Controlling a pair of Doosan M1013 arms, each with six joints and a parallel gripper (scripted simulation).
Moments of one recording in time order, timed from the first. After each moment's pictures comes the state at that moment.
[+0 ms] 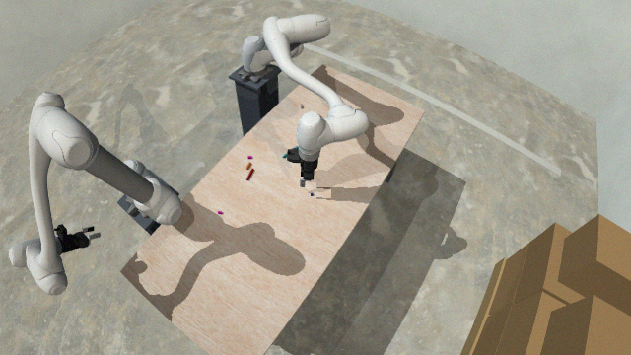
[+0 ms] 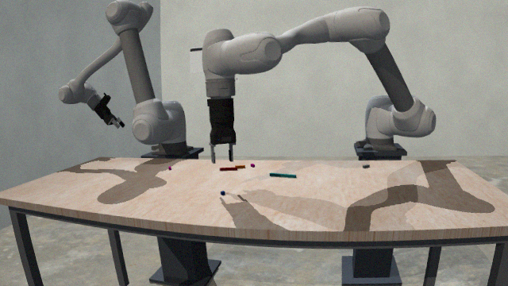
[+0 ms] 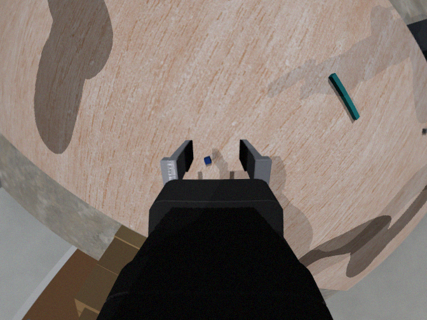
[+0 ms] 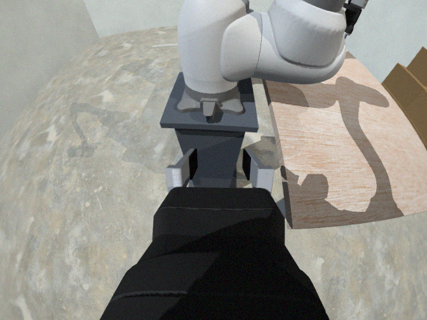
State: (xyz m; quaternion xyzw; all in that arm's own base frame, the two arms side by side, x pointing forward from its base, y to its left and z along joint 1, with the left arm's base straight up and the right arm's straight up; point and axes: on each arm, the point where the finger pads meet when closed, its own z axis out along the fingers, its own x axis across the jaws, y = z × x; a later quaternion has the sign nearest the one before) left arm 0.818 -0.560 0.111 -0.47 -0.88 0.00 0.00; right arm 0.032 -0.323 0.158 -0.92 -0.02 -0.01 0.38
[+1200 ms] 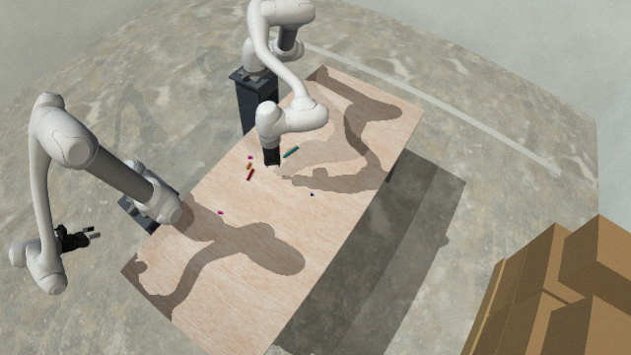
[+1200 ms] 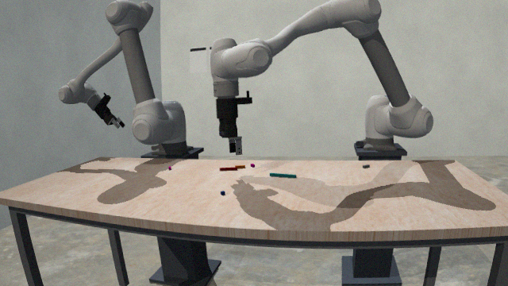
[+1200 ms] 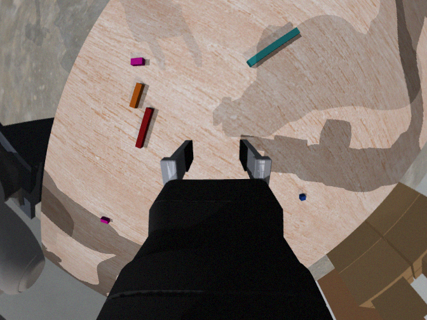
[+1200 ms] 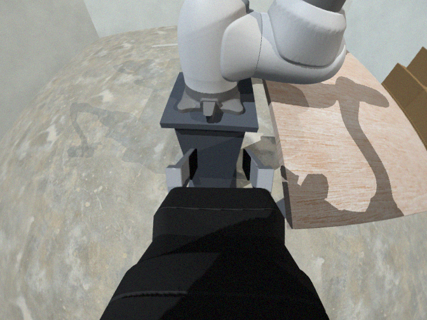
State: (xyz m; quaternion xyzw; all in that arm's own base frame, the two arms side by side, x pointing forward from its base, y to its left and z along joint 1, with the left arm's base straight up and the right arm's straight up) left arm 0.651 -0.571 0.106 -0.93 -0.36 0.00 0.00; right arm 0.032 -0.323 0.158 -0.92 -0.02 -0.01 0.38
